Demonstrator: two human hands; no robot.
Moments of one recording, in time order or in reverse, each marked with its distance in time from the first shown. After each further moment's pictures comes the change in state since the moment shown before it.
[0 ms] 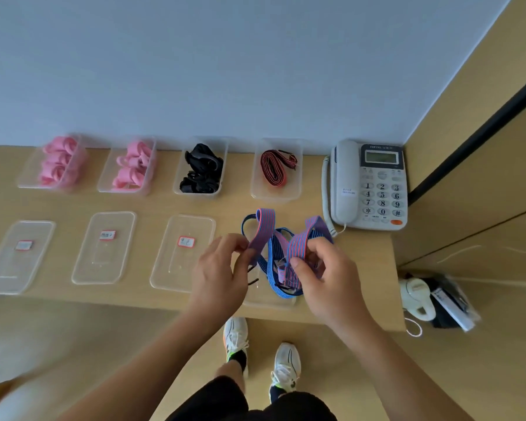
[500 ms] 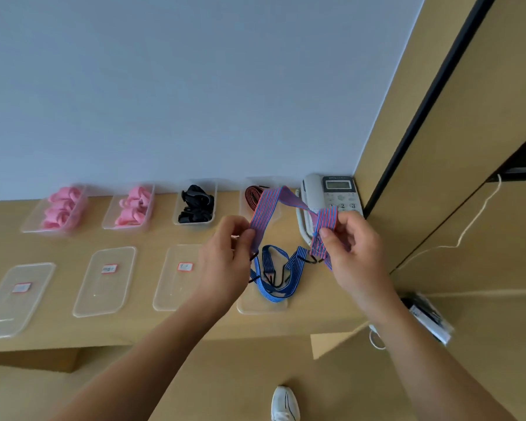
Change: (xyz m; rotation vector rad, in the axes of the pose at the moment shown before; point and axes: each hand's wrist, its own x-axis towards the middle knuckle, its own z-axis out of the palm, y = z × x) left_hand -0.011 0.068 -0.059 -0.285 -0.040 0.030; right_hand -0.031 -0.065 -0.067 0.175 0.284 -0.136
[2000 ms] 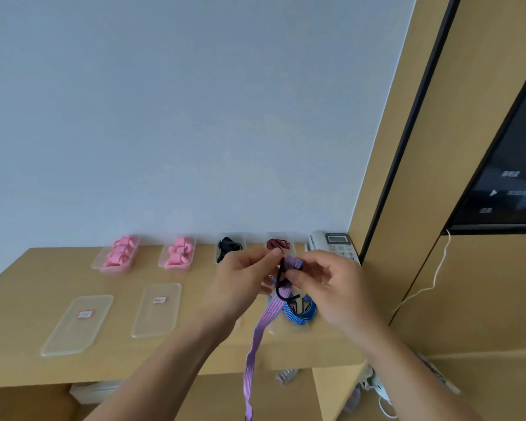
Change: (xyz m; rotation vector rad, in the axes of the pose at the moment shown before) left_hand -0.105 0.086 -0.151 -0.454 -0.274 -0.053; right_hand -0.127 -0.181 0.038 0.073 -0.158 -0.175
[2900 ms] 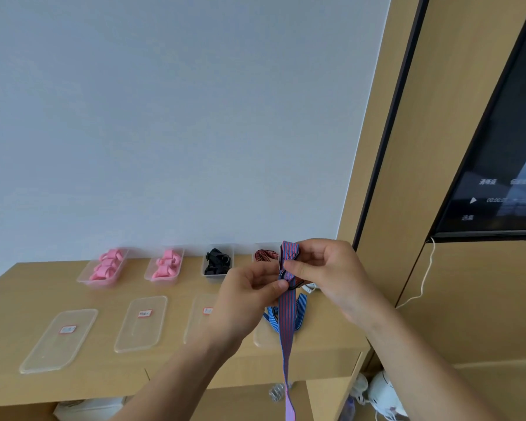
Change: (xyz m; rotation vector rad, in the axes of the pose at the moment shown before) left_hand 0.005 -0.017 0.046 -0.089 -0.057 0.073; right_hand 0.022 -0.010 -0.048 0.186 -0.078 0.200
